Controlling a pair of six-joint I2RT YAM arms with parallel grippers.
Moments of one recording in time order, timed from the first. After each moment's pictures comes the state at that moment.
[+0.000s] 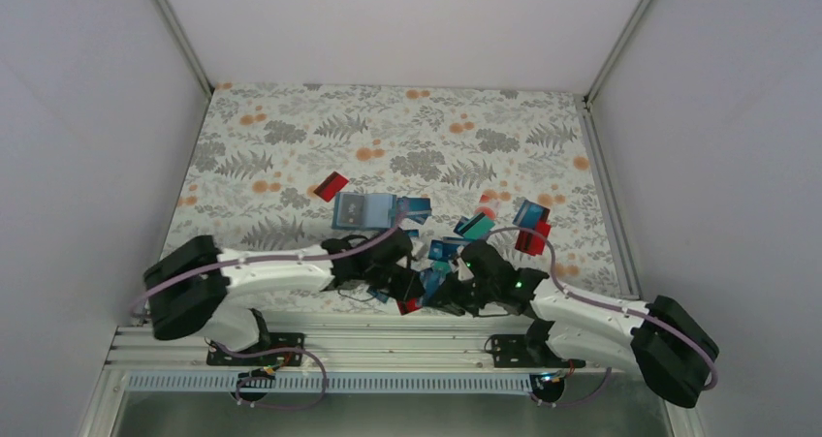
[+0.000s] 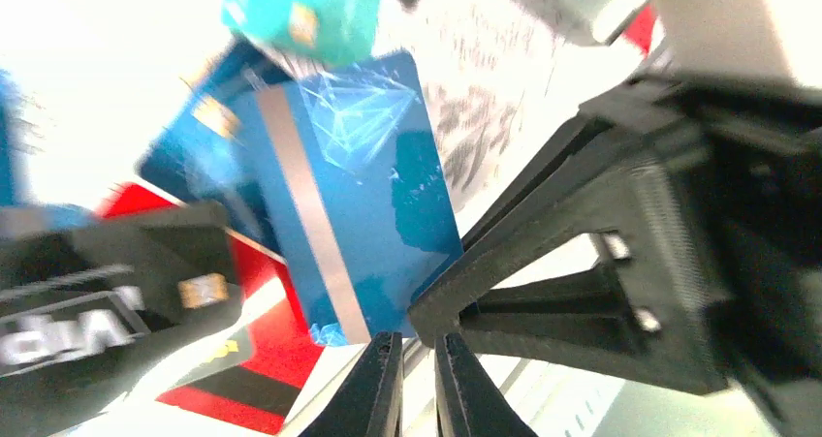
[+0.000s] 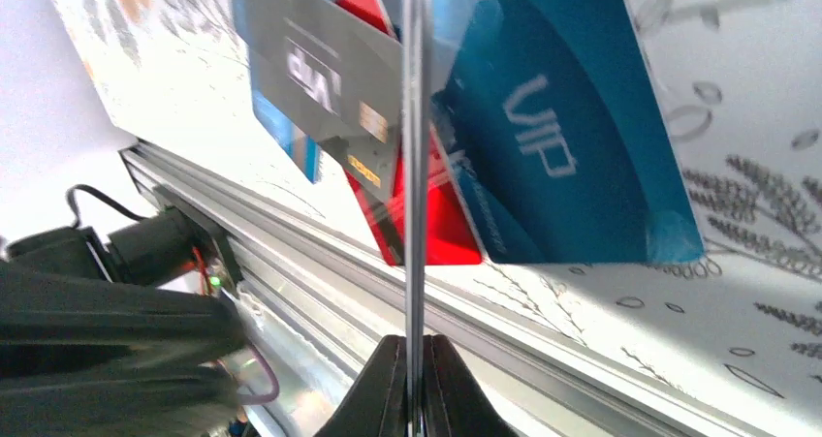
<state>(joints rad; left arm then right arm) -1.14 1.51 0.78 -0.22 0.30 -0.75 0.88 1.00 0.26 -0.14 -0.51 1.21</state>
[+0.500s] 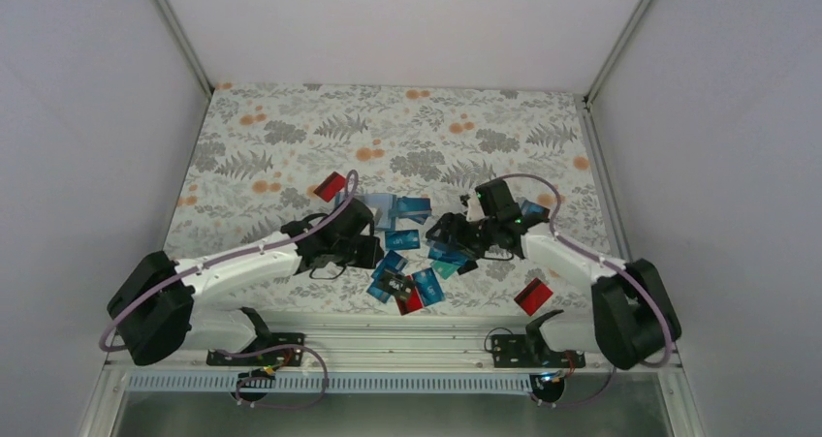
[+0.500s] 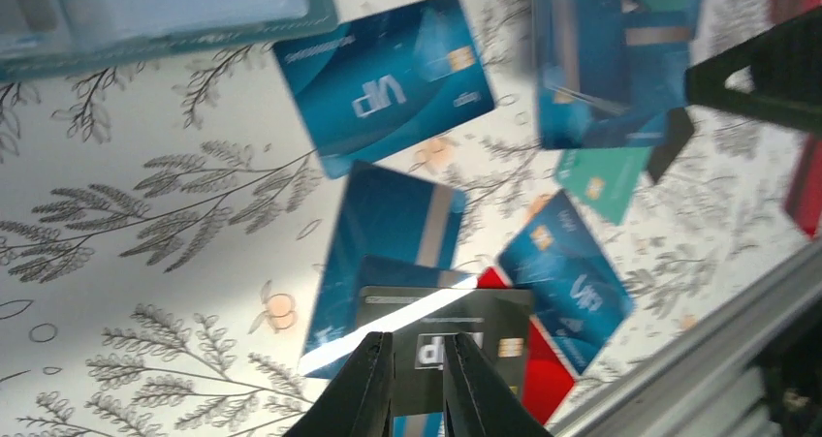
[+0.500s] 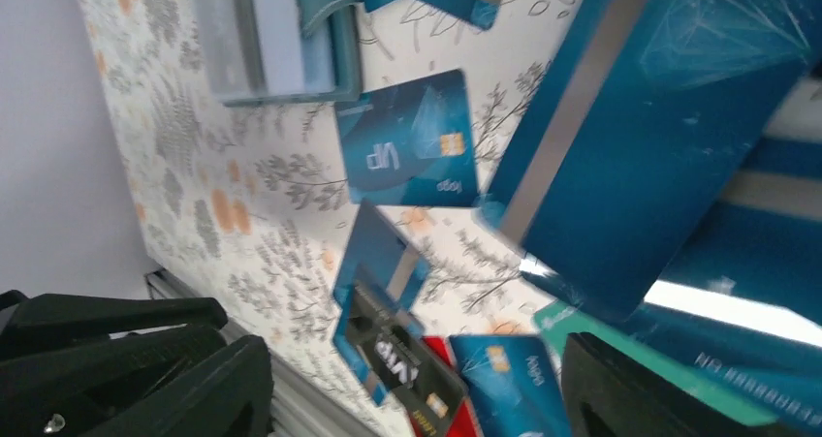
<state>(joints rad) -0.87 1.26 0.73 -0.41 0.13 -0.69 0.48 1.25 0.63 -0.33 -0.55 0.82</state>
